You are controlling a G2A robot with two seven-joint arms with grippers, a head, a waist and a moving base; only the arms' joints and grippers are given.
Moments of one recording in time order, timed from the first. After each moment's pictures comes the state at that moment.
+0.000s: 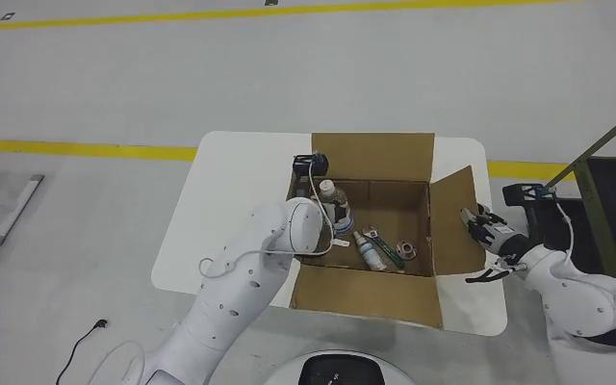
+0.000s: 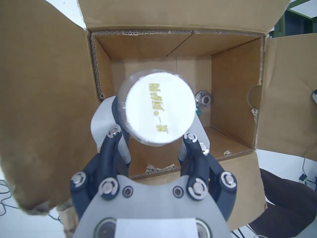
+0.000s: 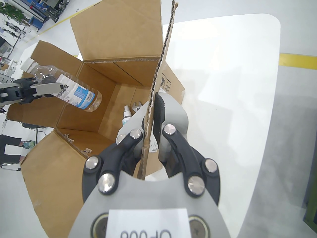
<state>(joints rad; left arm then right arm) 0.73 -1.54 -0.93 -1.50 1.03 0.50 -1.16 -1.46 -1.08 1.82 -1.98 -0.64 -0.10 0.82</state>
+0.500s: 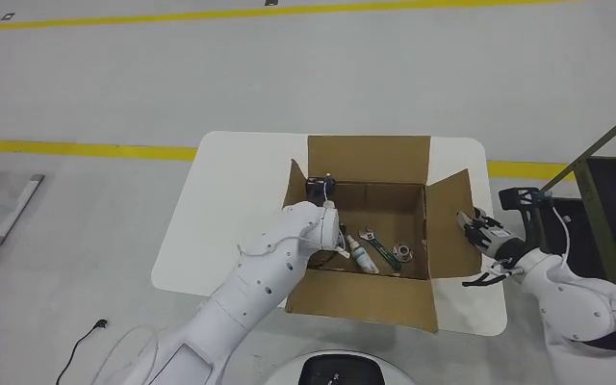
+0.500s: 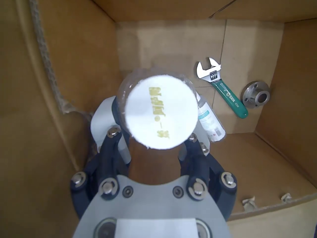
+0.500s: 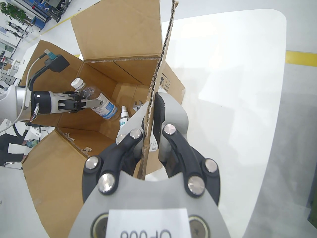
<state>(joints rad) 0.59 -1.62 -0.76 -1.07 0.99 0.53 -1.10 -1.49 -1.08 1.81 -1.99 -0.62 -0.09 0.81</state>
